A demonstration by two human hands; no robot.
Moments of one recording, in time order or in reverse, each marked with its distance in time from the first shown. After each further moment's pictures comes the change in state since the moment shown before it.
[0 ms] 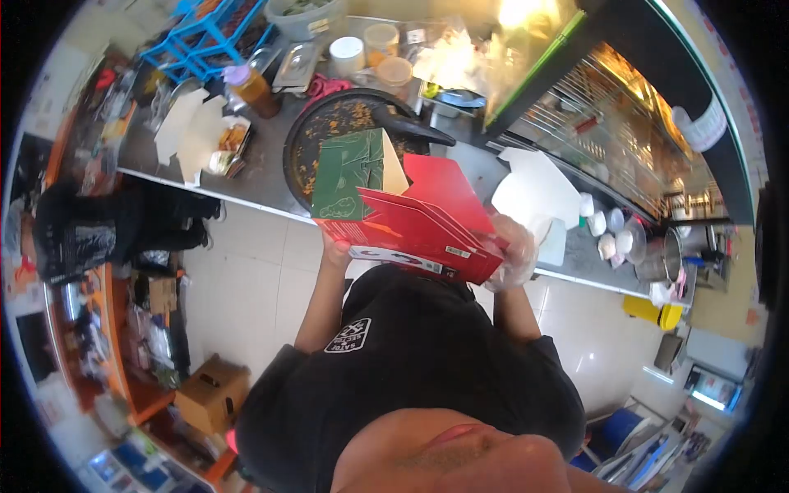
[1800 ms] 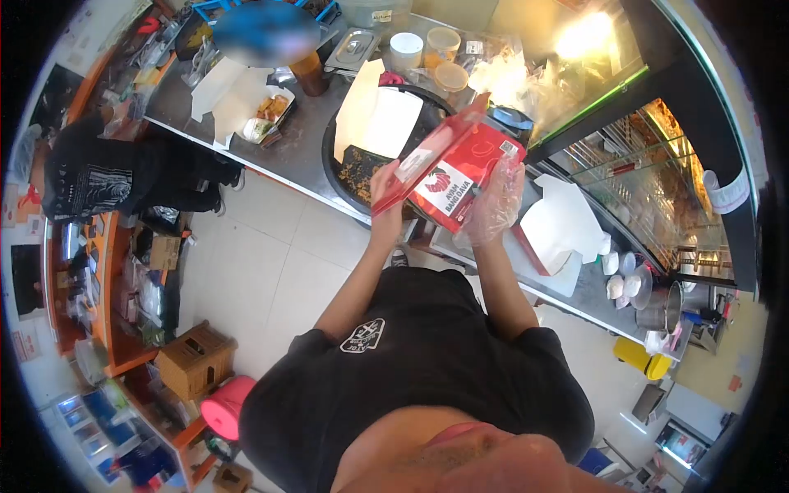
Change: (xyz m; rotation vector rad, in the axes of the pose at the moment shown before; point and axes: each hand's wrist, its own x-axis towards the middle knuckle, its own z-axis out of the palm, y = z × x) left_hand 0.055 0.061 0.102 0.795 0.298 0.284; right_hand 0.051 0.036 0.122 0.340 0.498 0.759
